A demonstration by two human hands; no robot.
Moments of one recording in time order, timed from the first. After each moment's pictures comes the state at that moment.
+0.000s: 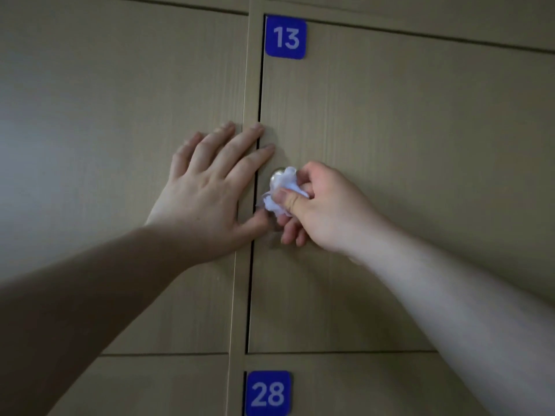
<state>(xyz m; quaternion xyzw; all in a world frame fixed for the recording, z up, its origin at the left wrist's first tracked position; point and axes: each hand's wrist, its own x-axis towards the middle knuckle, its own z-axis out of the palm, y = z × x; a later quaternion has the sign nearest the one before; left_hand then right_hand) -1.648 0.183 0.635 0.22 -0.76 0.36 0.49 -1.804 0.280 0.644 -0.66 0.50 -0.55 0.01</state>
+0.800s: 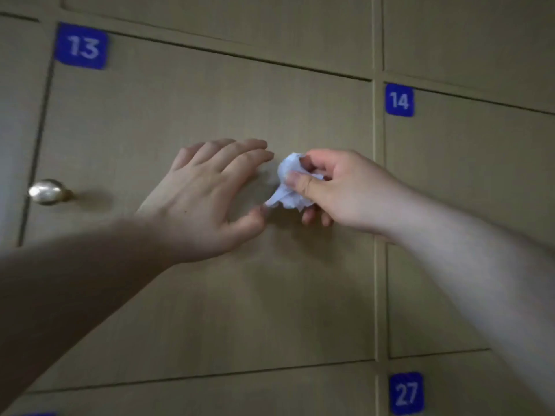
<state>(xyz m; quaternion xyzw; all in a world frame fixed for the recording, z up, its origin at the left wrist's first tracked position) -1.846 0.305 0.667 0.11 -0.80 0.31 0.50 -2.010 0.436 0.689 -0.67 0.56 -0.47 -0.14</state>
